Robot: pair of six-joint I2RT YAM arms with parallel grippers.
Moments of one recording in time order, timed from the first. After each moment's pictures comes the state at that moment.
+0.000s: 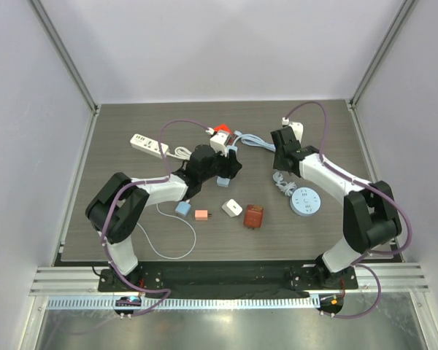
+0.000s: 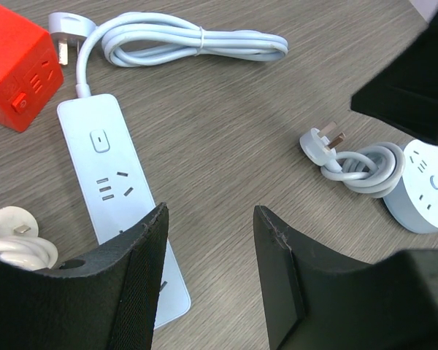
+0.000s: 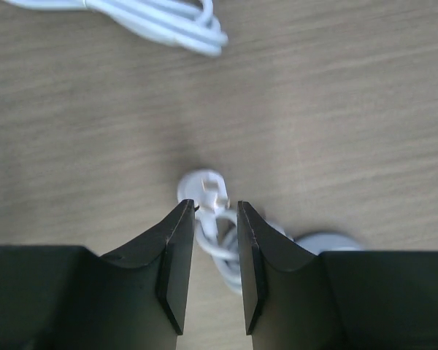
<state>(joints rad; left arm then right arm) -0.69 1.78 0.96 0.50 0.07 -0.29 0.39 1.55 1.06 -0.42 0.41 0.43</state>
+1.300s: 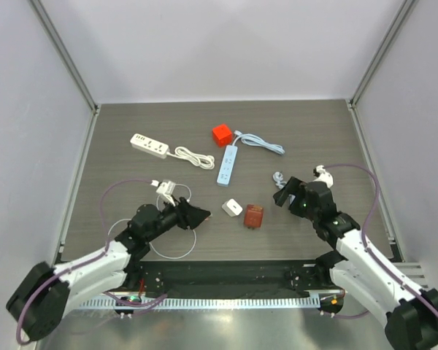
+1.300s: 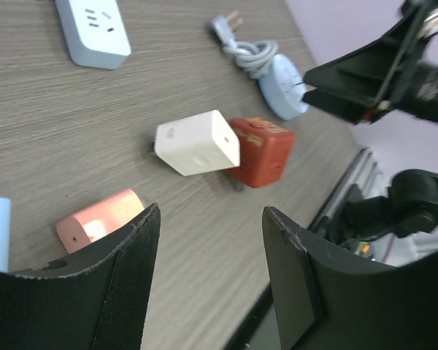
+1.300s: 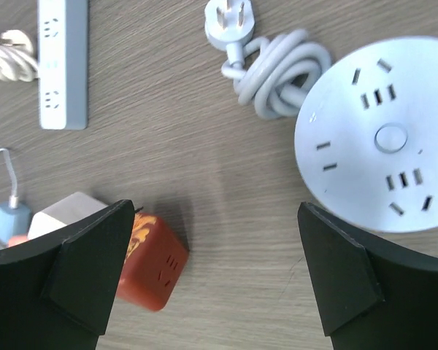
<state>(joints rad) -0.67 0.91 0.13 0.58 0.18 -0.70 0.38 0.78 0.42 -0.28 0.13 0.72</state>
